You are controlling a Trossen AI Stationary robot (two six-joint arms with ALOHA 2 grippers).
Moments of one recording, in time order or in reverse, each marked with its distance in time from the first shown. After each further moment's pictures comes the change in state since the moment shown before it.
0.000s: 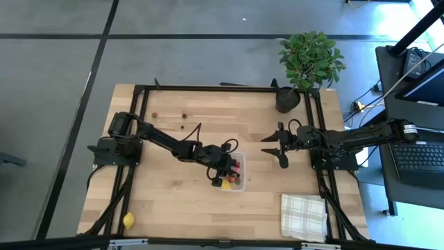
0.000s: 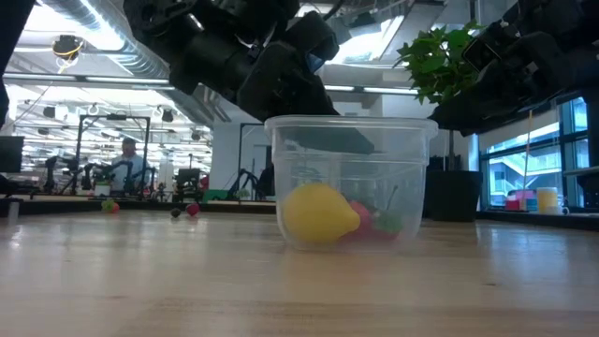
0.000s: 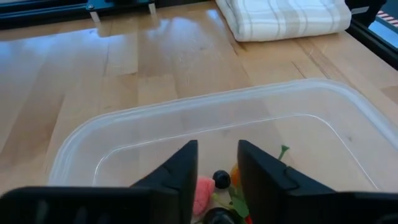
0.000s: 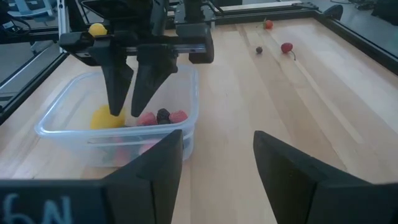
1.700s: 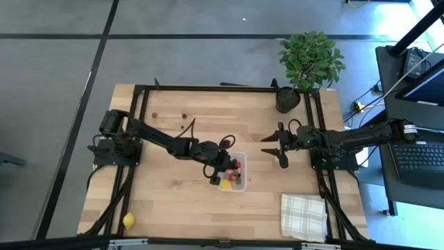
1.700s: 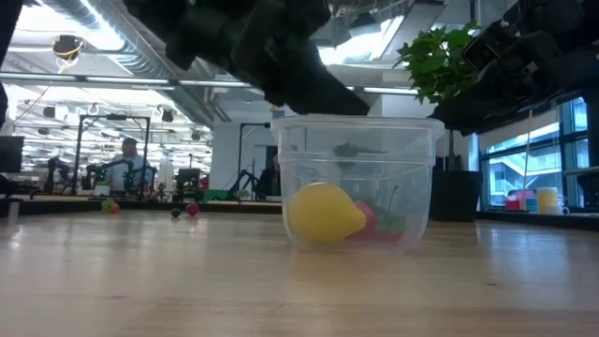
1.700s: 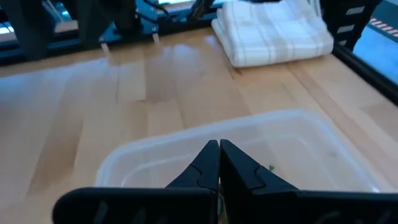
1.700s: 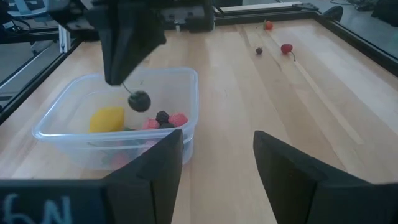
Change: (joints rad) left arm -0.002 -0.103 0.001 -0.055 0.005 0.037; right arm 0.000 0.000 0.000 0.002 0.000 -0.004
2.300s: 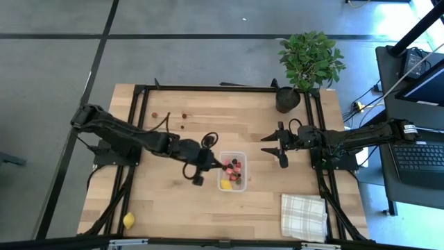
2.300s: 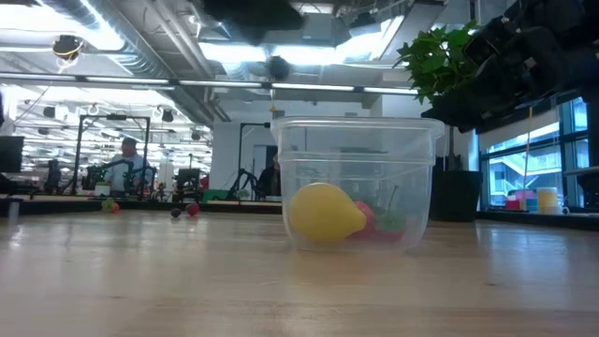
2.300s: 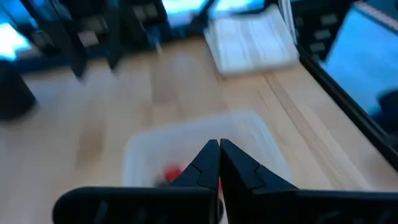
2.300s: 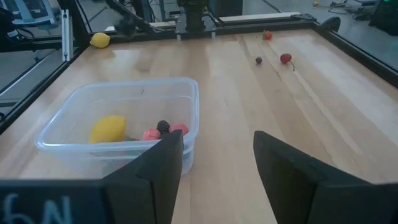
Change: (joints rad) left arm -0.098 -0.343 0.000 -0.387 -0.111 -0.034; right arm 0.000 0.000 0.000 0.032 0.000 -0.005
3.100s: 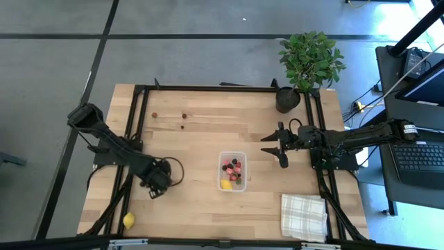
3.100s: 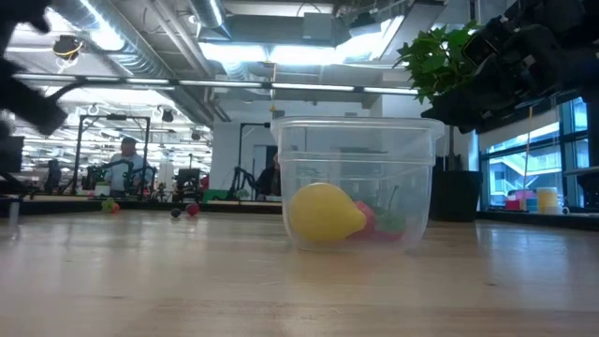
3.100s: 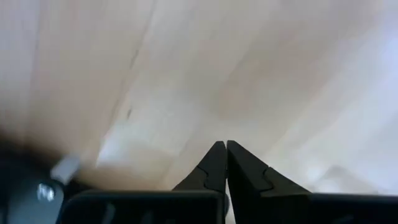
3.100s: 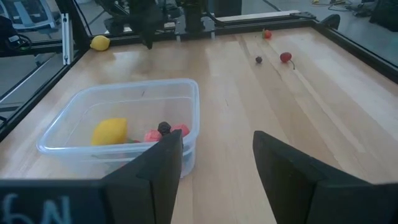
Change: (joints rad) left arm -0.374 -0.047 -0.295 -0.868 0.228 -1.228; right arm 0.000 0.000 0.000 0.004 0.000 0.023
